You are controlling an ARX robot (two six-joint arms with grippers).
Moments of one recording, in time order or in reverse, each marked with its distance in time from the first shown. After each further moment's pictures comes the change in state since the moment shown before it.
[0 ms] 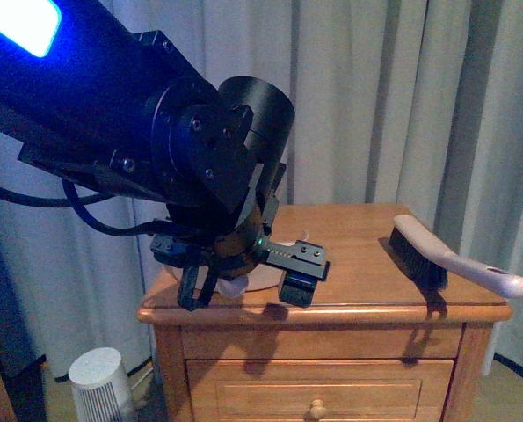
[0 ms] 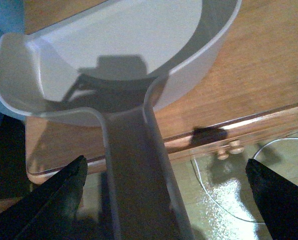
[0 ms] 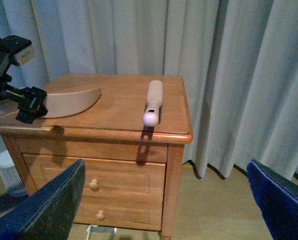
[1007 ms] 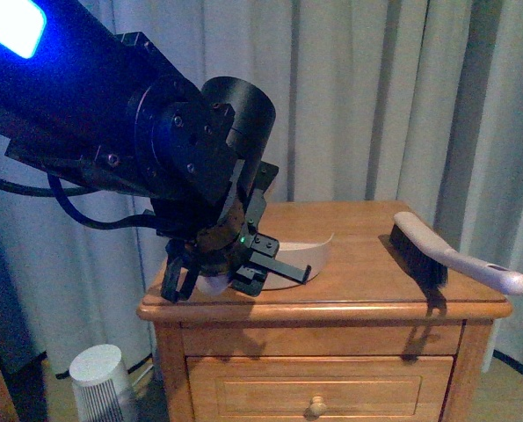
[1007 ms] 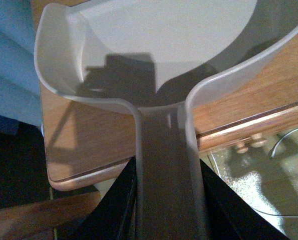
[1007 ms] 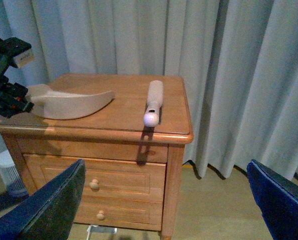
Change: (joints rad) left arm 0.032 0.008 0.011 -0.015 0.017 0.103; right arm 0.000 0.000 0.000 0.000 0.000 0.000
